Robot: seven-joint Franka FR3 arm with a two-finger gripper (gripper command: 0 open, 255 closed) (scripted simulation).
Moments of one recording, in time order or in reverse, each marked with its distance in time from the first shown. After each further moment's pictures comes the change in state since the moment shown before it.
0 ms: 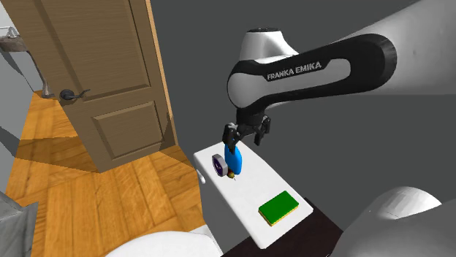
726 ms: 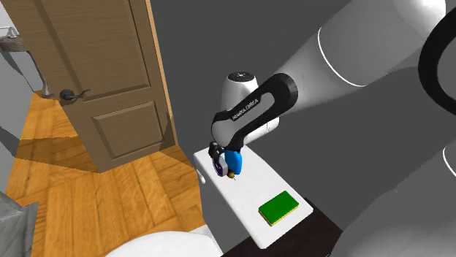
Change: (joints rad) arm -0.009 0.400 0.035 0.009 -0.060 0.525 0.001
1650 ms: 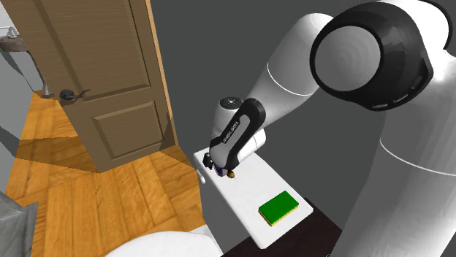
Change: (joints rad) arm 0.004 0.332 -0.019 0.098 -0.143 0.298 0.090
